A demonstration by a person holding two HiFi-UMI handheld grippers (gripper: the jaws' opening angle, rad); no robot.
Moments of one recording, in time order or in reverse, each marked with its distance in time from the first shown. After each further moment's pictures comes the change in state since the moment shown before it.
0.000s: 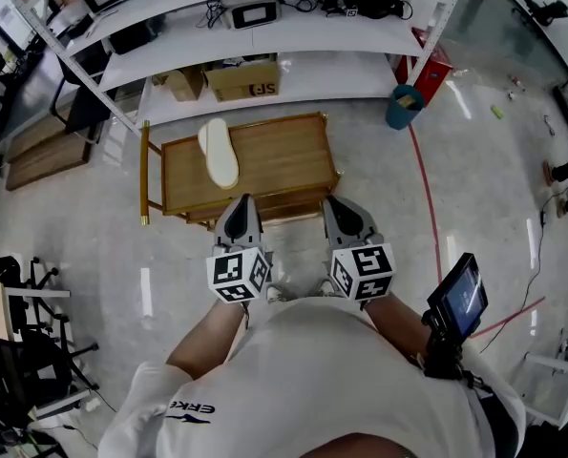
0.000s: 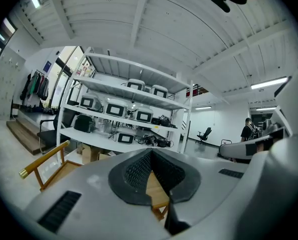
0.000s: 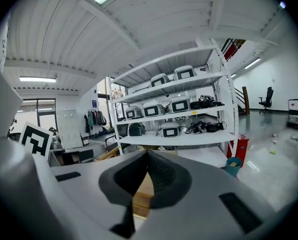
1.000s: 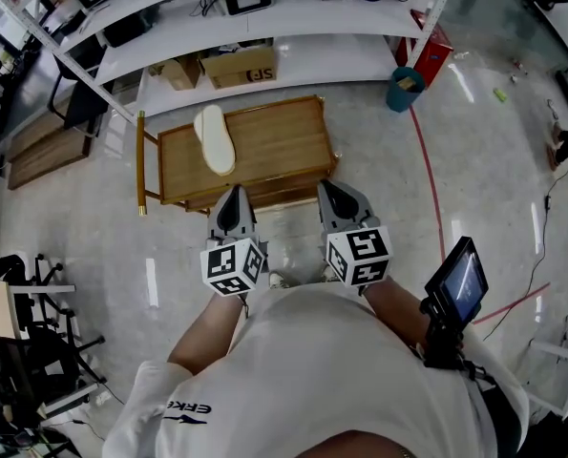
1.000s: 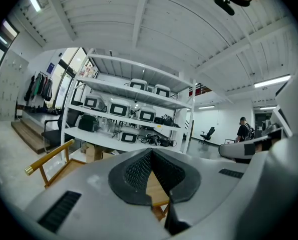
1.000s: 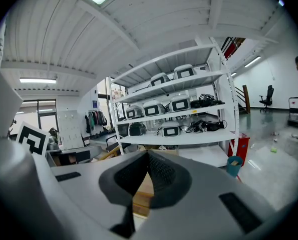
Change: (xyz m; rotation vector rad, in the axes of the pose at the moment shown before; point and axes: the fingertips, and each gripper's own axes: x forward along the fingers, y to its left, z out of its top) left arm -0.009 0.003 -0.007 -0.002 0.006 0.039; right arm 0.002 -0.002 -0.007 0.011 0.000 0.011
